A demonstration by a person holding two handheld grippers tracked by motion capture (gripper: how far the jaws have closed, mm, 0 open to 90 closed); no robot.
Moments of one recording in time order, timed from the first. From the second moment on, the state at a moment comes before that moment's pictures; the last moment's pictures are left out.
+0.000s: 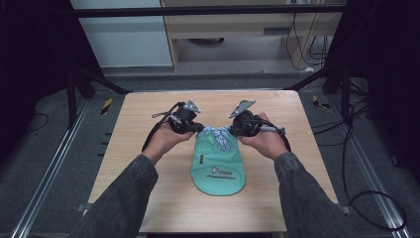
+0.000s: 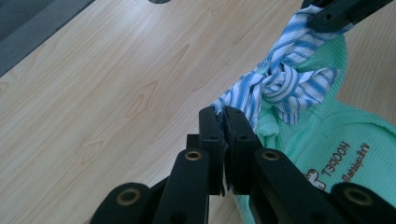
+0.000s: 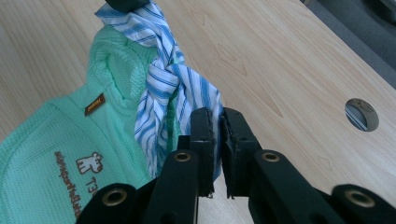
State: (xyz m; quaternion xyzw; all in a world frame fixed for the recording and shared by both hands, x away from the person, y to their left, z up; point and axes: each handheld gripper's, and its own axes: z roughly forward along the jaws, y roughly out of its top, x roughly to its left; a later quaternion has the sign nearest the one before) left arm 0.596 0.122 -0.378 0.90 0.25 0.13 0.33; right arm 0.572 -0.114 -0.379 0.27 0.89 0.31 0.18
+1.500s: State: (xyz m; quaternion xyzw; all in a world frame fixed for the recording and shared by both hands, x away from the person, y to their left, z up) left arm 0.615 0.112 -0.364 0.90 0.26 0.15 0.33; right arm 0.591 -0.115 -0.374 0.28 0.88 0.31 0.20
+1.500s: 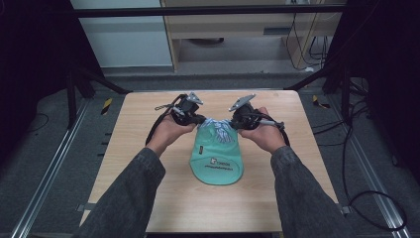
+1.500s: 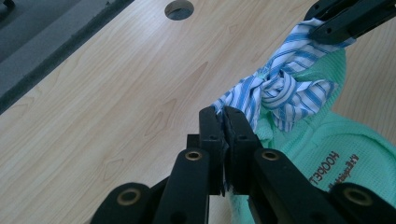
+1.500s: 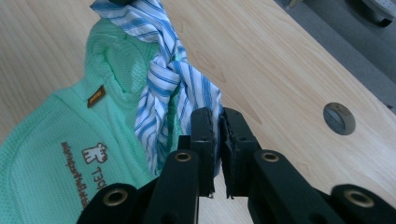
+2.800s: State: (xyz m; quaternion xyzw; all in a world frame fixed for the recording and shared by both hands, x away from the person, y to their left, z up) left arm 0.568 0.109 -0.383 0.90 0.23 0.17 0.33; right arm 0.558 -0.118 -0.395 0.25 0.89 0.31 0.22
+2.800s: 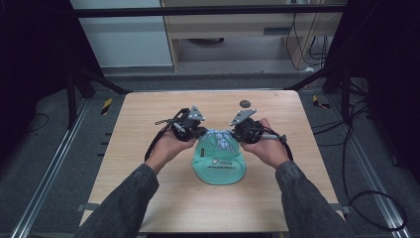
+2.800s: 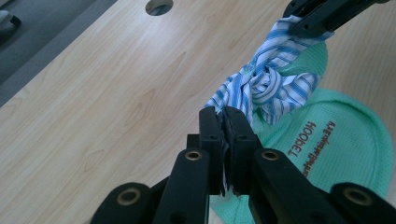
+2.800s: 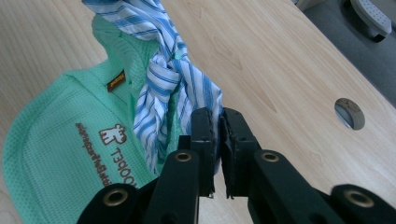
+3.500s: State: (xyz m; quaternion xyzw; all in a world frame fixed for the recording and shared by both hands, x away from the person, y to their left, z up) left arm 0.528 0.118 -0.404 0.90 0.22 0.15 0.34; right arm 0.518 -0.118 -0.411 0.22 0.90 0.31 0.21
